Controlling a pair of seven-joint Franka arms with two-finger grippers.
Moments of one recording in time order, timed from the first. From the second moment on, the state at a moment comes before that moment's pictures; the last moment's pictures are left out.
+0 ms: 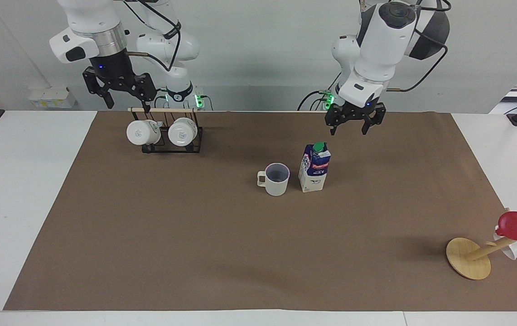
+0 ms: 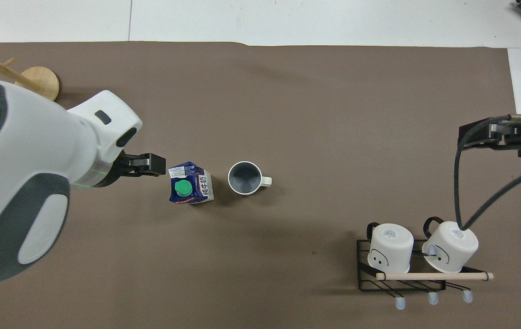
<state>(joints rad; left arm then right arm) -0.15 -0.06 -0.22 -1.76 -0.02 1.72 -0.32 -0.02 0.01 0.12 -1.44 -0.06 1.47 0.23</state>
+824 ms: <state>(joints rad) 0.10 -0.17 -0.20 -1.74 -0.02 1.53 -0.01 -0.02 0.01 0.12 -1.44 -0.06 1.50 0.23</state>
